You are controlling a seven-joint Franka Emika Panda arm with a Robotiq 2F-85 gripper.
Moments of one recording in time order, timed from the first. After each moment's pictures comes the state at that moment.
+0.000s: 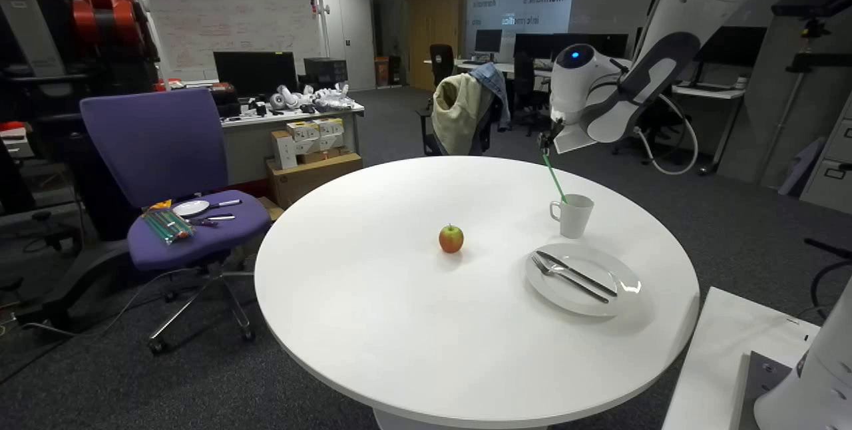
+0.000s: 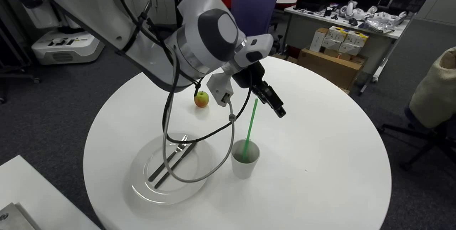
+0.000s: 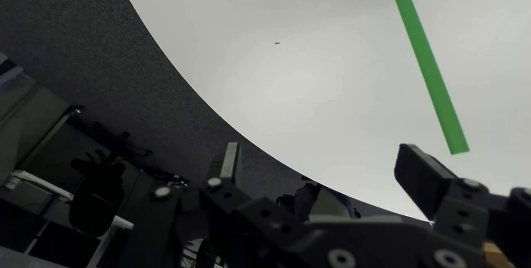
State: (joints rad) arm -0.15 0.32 -0.43 -2.07 -0.93 2.80 0.99
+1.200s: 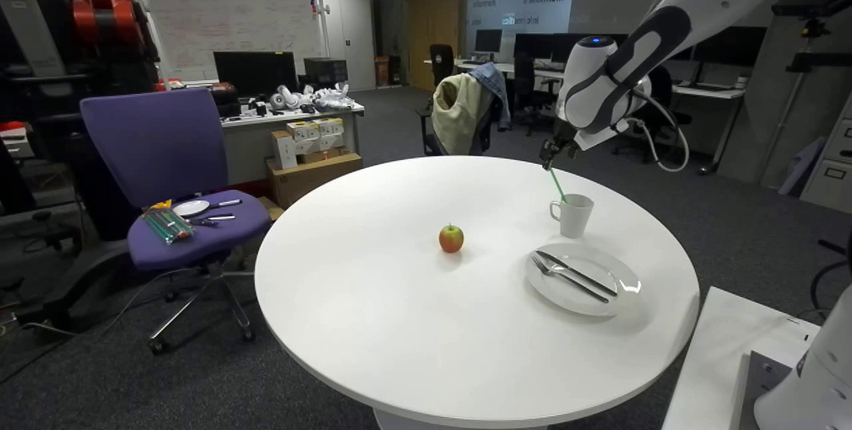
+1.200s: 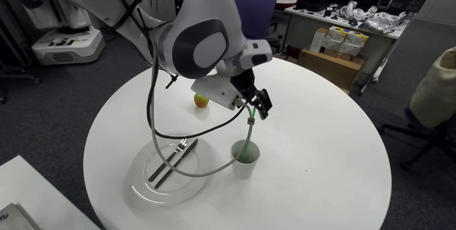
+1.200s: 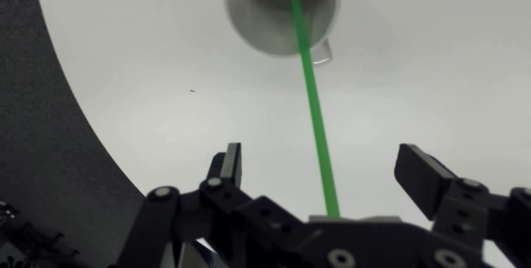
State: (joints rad) arm -0.39 0.24 -0.13 -2.17 -0.32 2.78 0.04
